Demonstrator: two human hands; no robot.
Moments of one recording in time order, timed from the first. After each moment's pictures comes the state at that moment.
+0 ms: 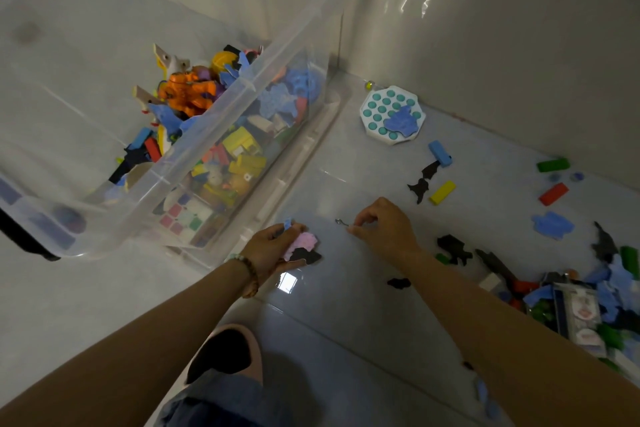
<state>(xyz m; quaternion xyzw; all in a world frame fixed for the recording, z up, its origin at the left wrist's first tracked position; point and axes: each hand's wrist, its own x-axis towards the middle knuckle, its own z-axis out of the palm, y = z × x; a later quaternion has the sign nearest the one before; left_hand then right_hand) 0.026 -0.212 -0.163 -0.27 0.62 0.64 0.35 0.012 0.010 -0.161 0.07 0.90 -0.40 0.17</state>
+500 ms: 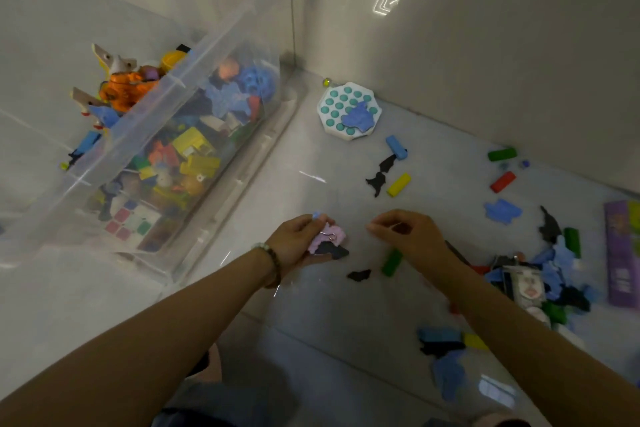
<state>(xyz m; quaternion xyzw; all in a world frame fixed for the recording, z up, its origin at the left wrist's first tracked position) 0.025 -0.110 -0.129 -0.18 0.62 0.65 0.39 0.054 0.091 -0.112 0.16 0.81 -0.53 0.17</state>
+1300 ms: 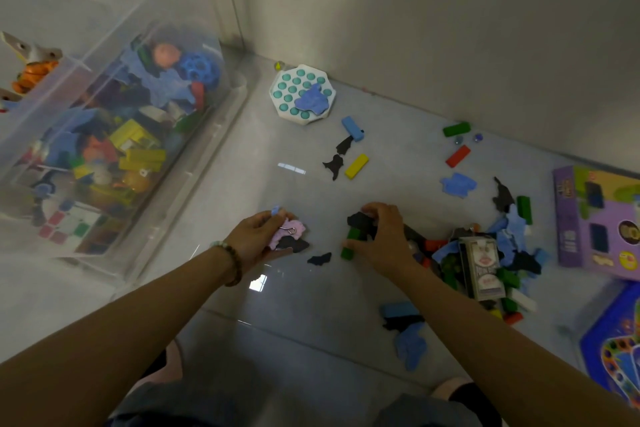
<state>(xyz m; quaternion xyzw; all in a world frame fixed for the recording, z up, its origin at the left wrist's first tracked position) 0.032 -0.105 -0.154 -0.22 0.64 0.62 0.40 0.088 0.114 -0.158 0.21 0.85 -0.47 0.11</state>
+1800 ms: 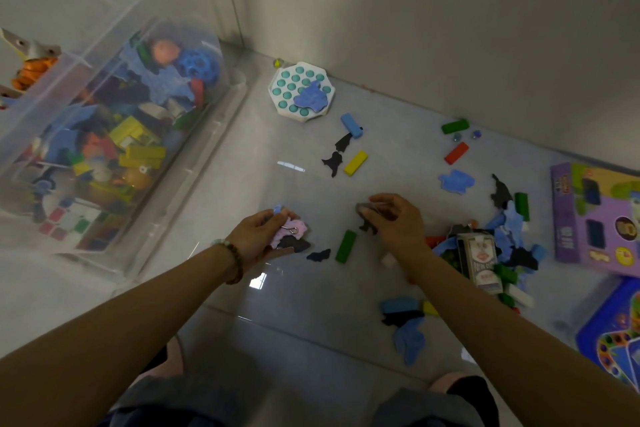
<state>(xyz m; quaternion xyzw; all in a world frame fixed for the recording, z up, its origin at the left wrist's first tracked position) 0.036 -0.103 -0.150 -0.21 0.63 0.63 0.41 0.077 0.125 -0.139 0.30 0.75 -0.58 0.06</state>
